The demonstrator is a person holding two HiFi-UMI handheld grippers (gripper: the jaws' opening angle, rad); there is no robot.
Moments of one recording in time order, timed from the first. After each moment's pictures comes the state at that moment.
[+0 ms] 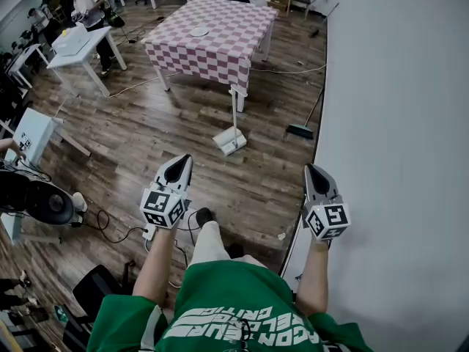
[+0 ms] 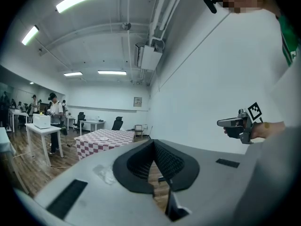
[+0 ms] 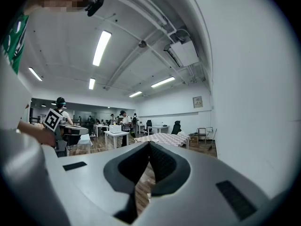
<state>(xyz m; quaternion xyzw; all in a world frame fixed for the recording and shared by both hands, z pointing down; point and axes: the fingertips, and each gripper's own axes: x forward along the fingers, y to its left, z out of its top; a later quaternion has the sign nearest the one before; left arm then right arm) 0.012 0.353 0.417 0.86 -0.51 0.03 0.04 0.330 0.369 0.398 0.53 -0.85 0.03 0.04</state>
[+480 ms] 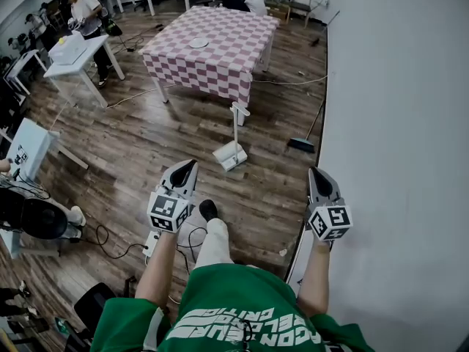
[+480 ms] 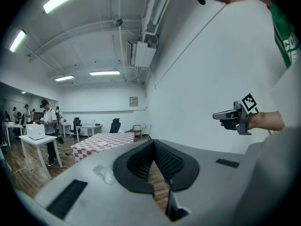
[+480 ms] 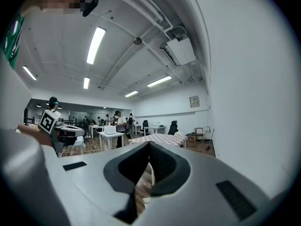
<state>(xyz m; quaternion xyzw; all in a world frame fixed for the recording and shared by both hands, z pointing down) 0.009 0.262 0.423 0.87 -0.49 0.06 0.00 0.326 0.274 0.403 0.55 -0.84 0.03 0.04</state>
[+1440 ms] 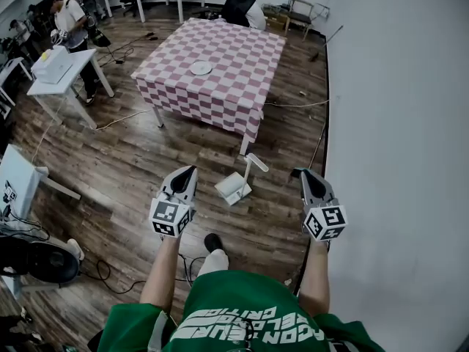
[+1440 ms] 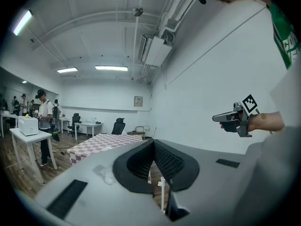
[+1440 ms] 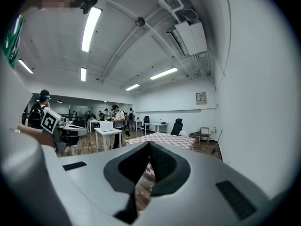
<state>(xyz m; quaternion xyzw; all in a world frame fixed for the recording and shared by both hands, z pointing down) -0.120 -0.023 0.407 0.87 -0.49 0.03 0.03 0.183 -0.010 0.371 0.54 -0.84 0.03 0.08</state>
